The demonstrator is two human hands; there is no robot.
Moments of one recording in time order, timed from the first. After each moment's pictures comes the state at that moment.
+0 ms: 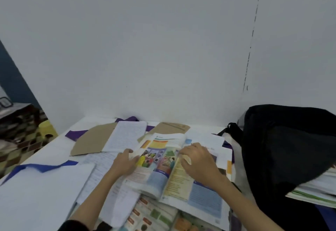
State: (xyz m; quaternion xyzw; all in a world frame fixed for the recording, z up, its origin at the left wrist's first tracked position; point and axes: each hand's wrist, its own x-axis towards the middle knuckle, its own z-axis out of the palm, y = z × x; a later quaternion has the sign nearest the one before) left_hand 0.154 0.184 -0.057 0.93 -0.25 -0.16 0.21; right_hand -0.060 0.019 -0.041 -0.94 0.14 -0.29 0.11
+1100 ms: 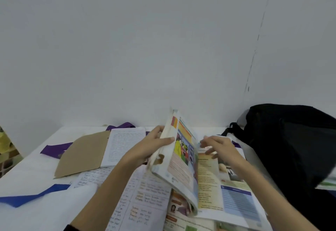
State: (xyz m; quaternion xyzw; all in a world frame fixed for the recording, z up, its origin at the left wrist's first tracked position) left_hand 0.167 0.161 0.029 0.65 -0.41 -0.41 0.49; right_hand -0.027 0.036 0.003 -0.72 0.39 -0.25 0.52
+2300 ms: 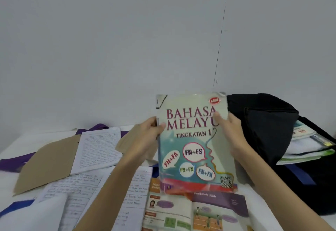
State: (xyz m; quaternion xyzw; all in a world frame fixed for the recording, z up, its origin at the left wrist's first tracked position) left_hand 0.102 0.132 0.042 0.61 -0.41 -0.35 0.58; right_hand -0.086 0.020 0.031 -0.55 0.43 -0.48 0.53
